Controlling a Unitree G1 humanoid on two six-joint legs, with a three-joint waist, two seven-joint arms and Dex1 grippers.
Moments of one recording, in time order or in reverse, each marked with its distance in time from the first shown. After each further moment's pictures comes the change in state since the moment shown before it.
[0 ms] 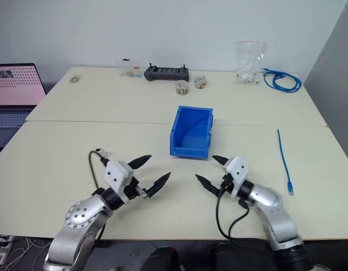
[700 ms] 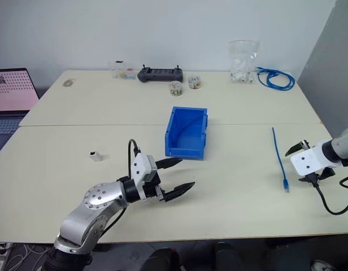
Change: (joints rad) left arm -0.149 0.044 -0.125 -0.008 -0.076 0.157 -0.131; right arm -0.647 -0.667 0.230 0.930 -0.592 -0.917 0.625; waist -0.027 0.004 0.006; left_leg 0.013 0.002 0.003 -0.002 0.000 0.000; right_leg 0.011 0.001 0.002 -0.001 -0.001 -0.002
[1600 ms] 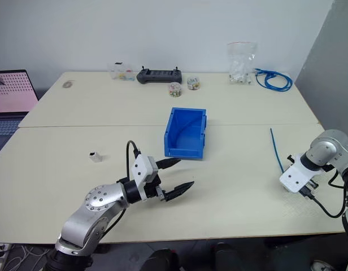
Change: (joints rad) left arm 0.015 -0.006 -0.003 0.002 0.030 -0.010 0.028; right arm -0.110 0.148 0.159 0.218 -0.064 -0.218 0.114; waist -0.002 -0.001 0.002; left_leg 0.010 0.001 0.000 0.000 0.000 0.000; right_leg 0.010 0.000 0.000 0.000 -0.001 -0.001
